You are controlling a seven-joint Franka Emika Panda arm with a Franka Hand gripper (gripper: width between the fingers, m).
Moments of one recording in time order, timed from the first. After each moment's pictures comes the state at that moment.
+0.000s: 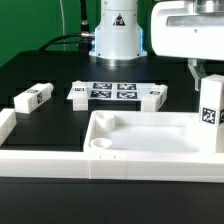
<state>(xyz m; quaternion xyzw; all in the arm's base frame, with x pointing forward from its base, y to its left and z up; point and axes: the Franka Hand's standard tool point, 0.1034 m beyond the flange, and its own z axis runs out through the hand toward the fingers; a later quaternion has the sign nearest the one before) 0.636 0.099 0.111 -0.90 0.42 -0.03 0.06</state>
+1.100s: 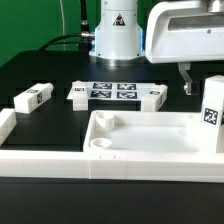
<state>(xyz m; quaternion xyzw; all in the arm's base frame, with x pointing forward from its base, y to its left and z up) 0.637 0.107 0.114 -1.00 0.02 -0.05 0.04</state>
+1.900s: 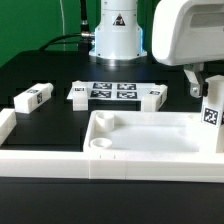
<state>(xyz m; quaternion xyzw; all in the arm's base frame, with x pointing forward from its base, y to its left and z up) 0.638 0.104 0.112 -0.97 -0.25 -0.05 0.01</state>
